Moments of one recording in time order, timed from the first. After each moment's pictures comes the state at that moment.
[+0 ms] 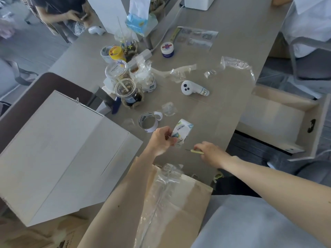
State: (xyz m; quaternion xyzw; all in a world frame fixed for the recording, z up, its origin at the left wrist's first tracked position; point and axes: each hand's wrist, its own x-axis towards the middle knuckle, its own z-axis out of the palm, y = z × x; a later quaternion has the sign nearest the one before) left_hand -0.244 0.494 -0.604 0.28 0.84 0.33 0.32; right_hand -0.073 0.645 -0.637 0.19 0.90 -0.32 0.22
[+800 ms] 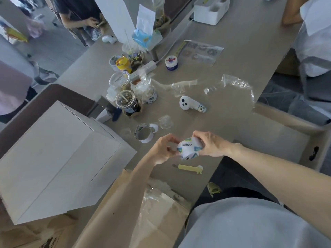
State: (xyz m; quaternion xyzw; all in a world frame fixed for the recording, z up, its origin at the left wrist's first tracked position) left_hand -0.229 0.544 -0.593 0.25 0.79 0.39 0.40; right_hand -0.116 0.755 -0.595 0.04 0.91 -0.39 0.16
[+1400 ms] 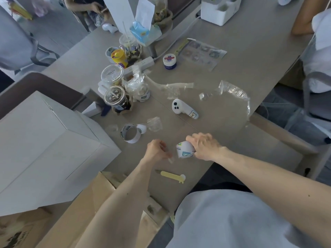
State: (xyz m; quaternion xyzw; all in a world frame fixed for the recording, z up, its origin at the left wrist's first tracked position) left_hand -0.229 0.595 -0.650 0.05 0.90 0.27 0.33; right_hand -0.137 0.799 -0.626 -0.04 0.98 -0.09 0.19
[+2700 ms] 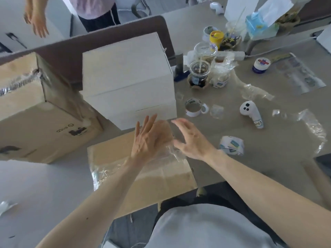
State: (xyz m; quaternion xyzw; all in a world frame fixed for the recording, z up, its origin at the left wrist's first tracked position) left_hand -0.113 0.380 -0.562 0.07 0.97 0.24 0.00; right_hand -0.135 0.586 -0.526 -0.22 0.90 -0.35 0.16
